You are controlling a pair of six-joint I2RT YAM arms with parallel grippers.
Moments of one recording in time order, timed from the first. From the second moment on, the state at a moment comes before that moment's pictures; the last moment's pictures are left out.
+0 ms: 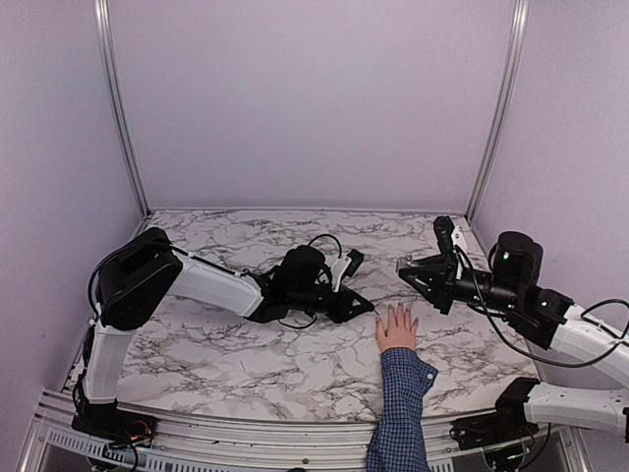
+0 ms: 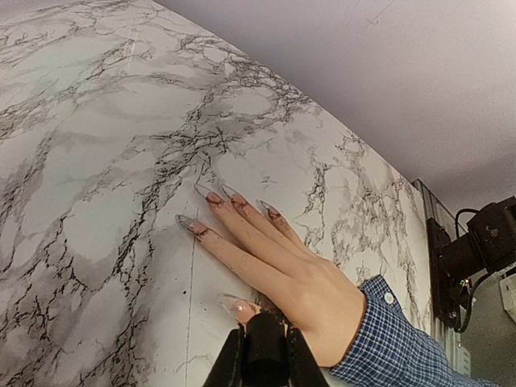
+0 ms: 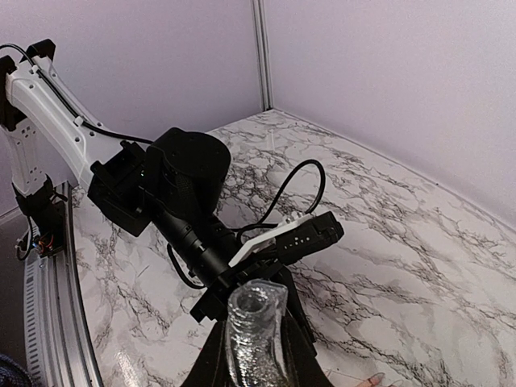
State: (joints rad) left arm -0.98 2.20 1.36 0.42 0.38 -0.40; right arm 0.58 0.79 0.56 0.03 -0.43 0.03
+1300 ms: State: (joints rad) left arm -0.99 2.21 1.36 0.42 0.33 -0.43; right arm 0.58 0.79 0.56 0.03 -0.43 0.03
